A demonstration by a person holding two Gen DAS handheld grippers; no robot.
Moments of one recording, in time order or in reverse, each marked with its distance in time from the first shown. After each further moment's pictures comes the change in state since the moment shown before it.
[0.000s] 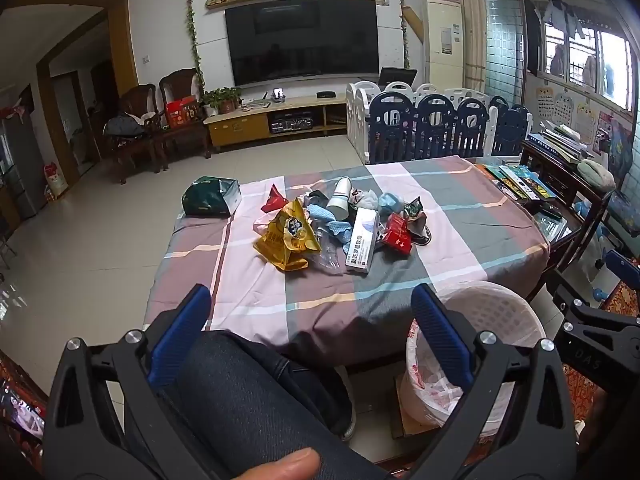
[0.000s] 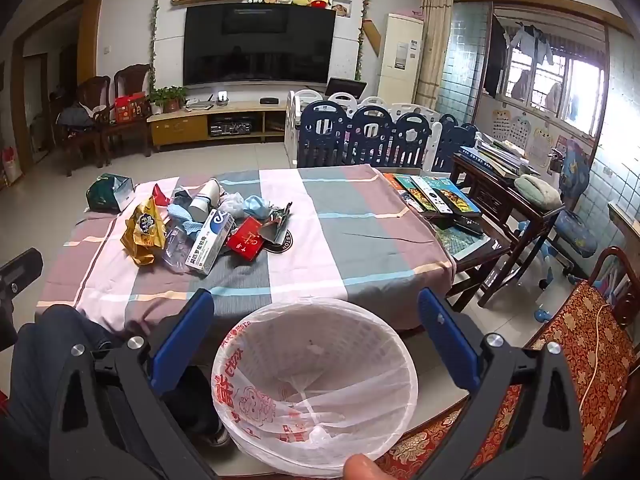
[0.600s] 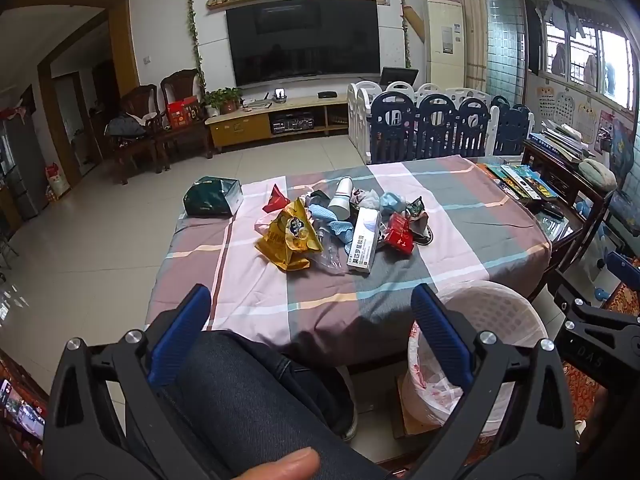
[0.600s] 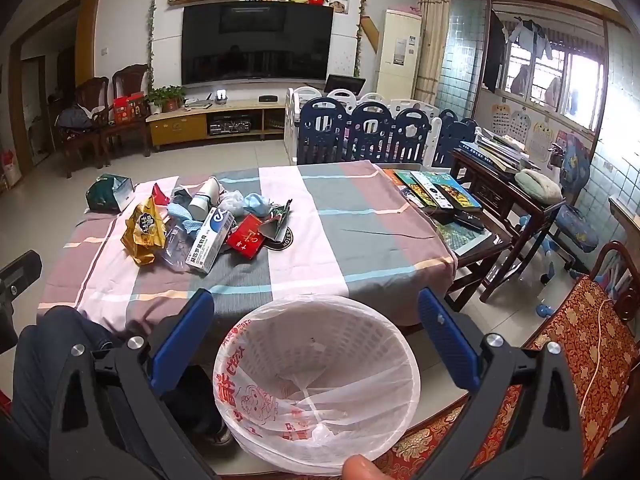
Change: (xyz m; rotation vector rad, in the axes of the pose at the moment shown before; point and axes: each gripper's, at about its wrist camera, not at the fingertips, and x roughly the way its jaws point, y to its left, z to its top) left arm -0.001 -0.001 0.000 0.008 -0.008 0.009; right arm 0.002 -0.001 -0.002 0.010 0.009 0.000
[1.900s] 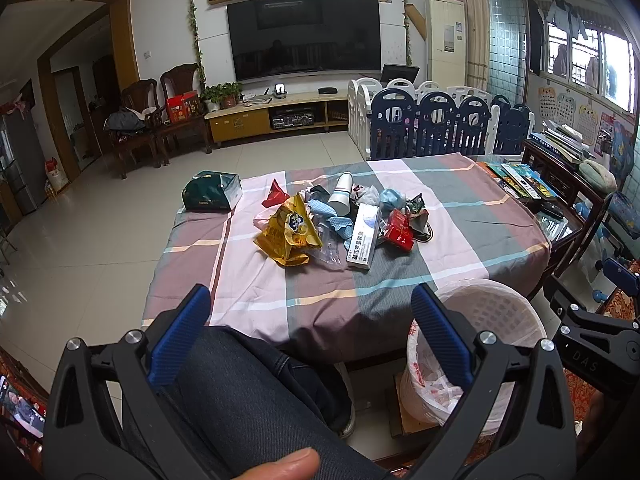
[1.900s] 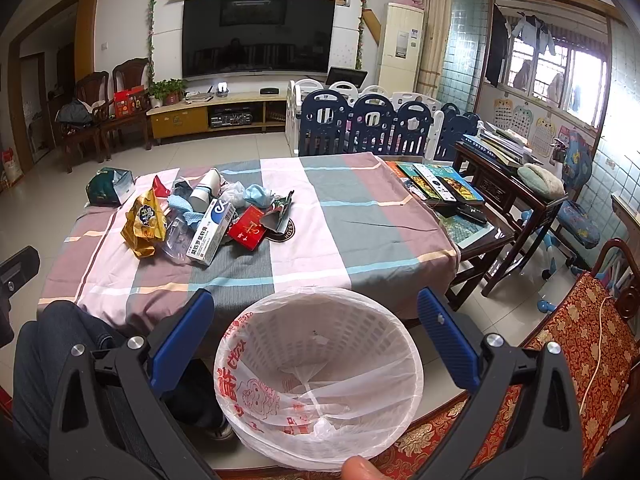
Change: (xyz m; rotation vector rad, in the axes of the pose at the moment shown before) left arm 0.006 0.002 -0.007 -0.008 0.014 -0.004; right arm 0.005 0.001 -0.005 0.007 0.029 0.009
